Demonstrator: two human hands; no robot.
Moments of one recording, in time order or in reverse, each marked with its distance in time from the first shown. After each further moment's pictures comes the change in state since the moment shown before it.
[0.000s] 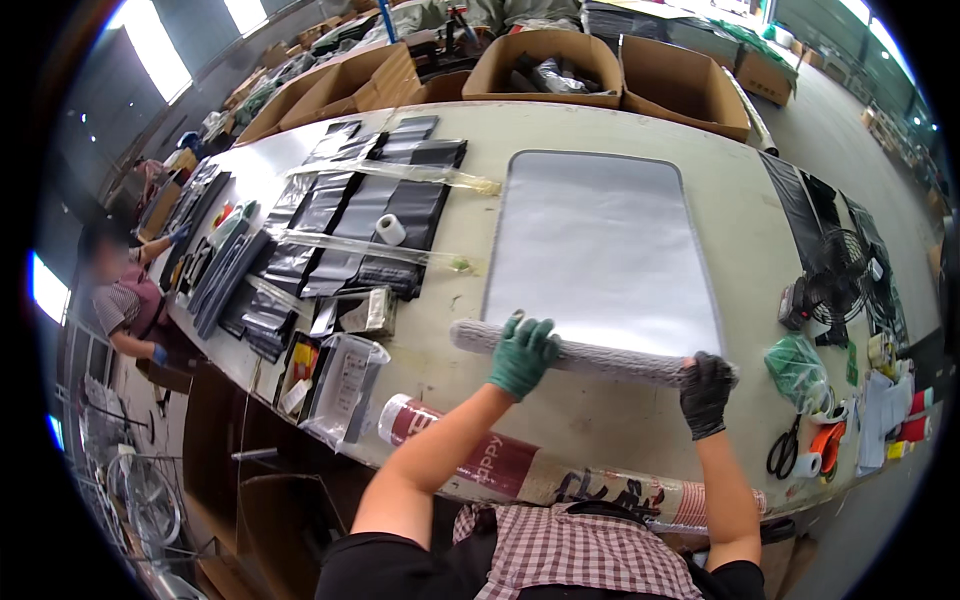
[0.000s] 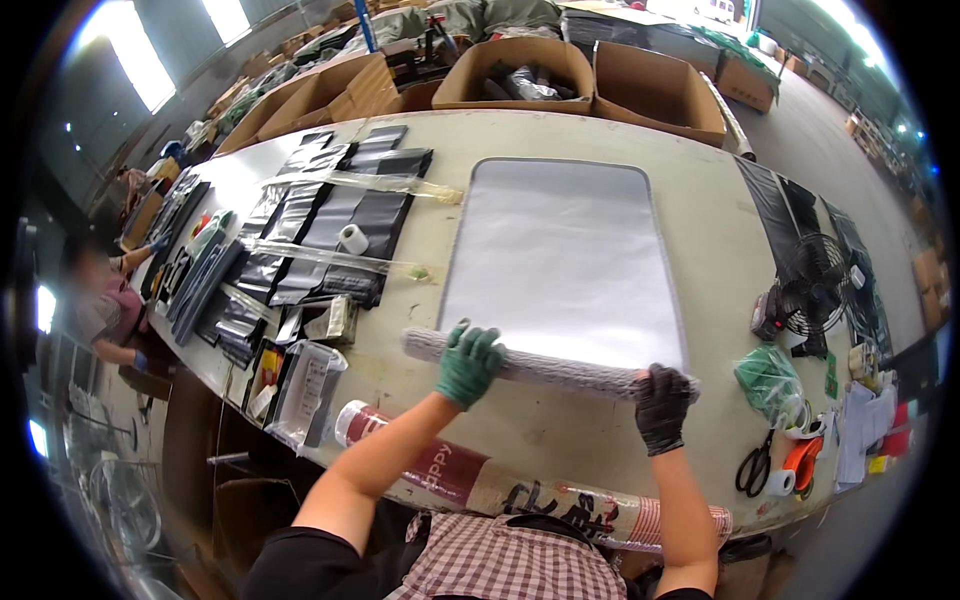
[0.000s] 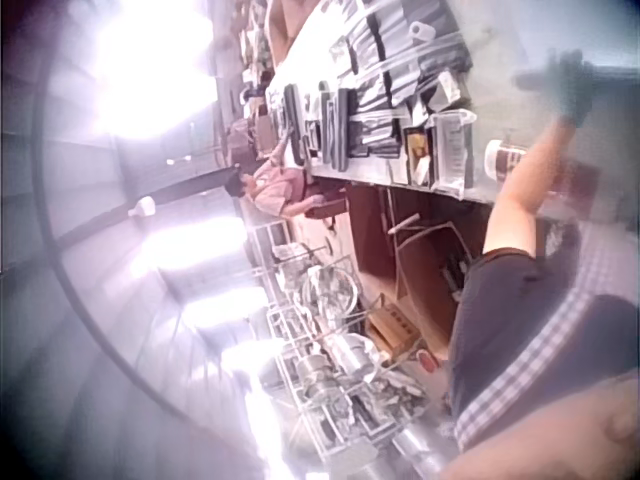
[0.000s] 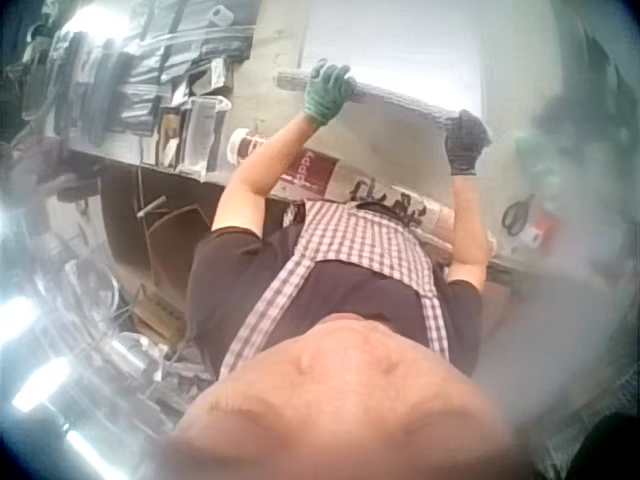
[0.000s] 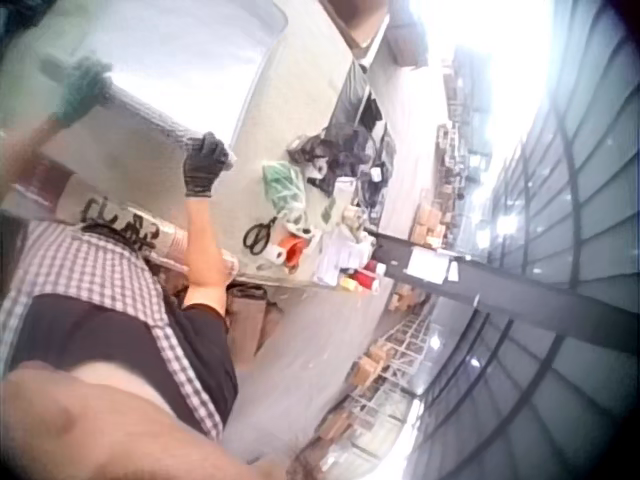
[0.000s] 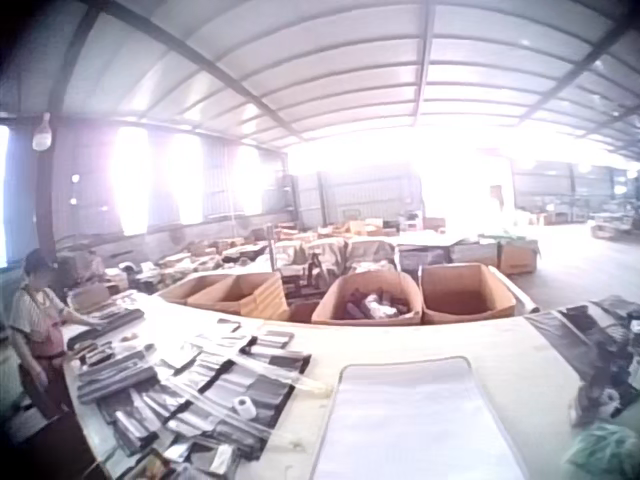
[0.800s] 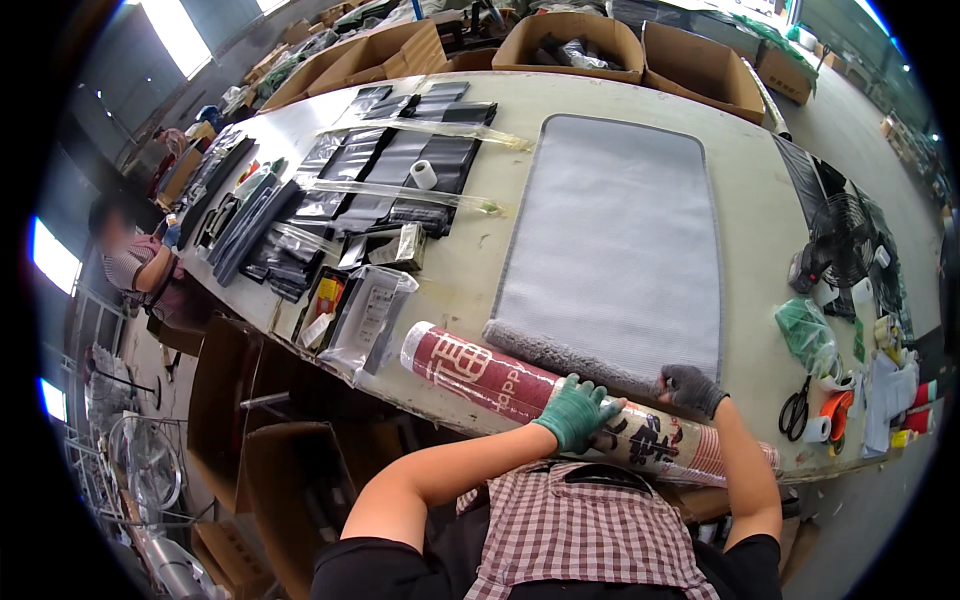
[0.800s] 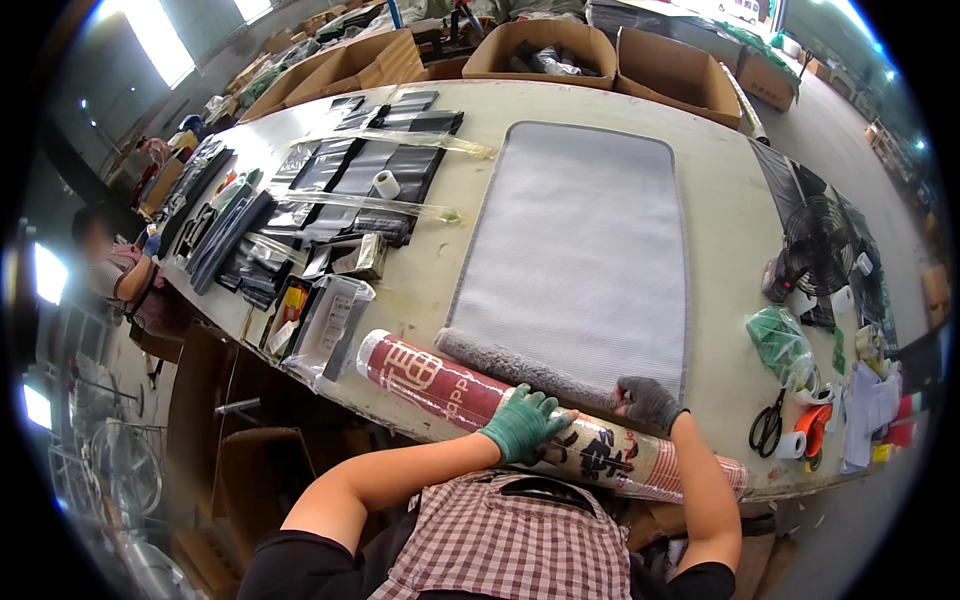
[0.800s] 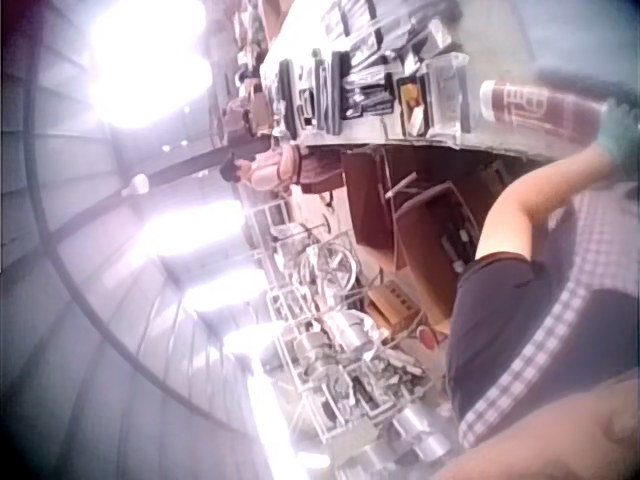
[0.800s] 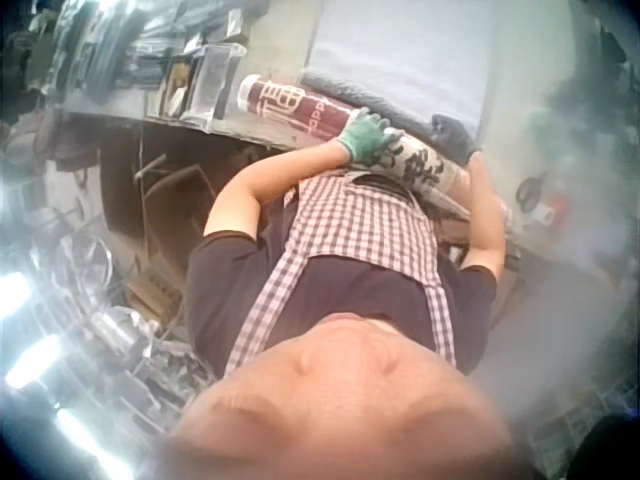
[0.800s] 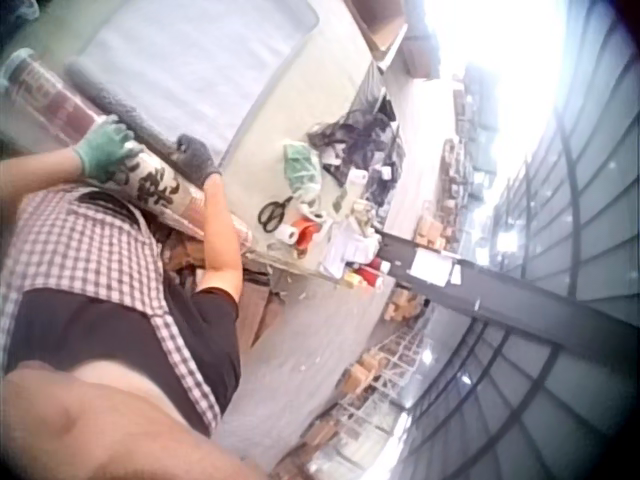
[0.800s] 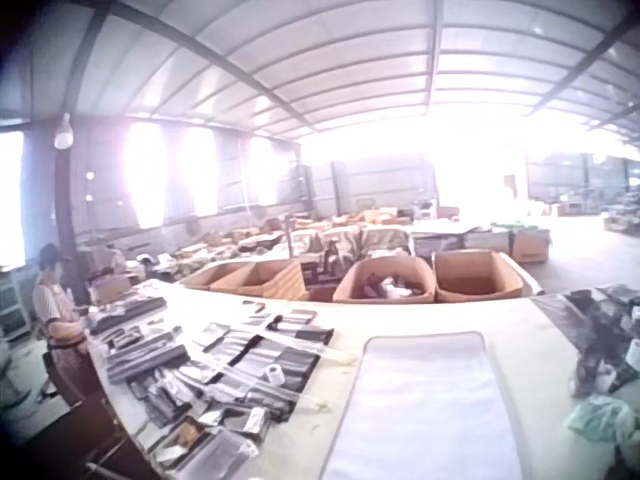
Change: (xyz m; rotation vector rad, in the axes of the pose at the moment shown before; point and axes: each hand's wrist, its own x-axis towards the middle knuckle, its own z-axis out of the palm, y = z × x) left_hand -0.057 0.160 -0.117 -0.294 -1.020 0.042; right_hand -0.068 -0.024 0.000 0.439 -0.779 -0.301
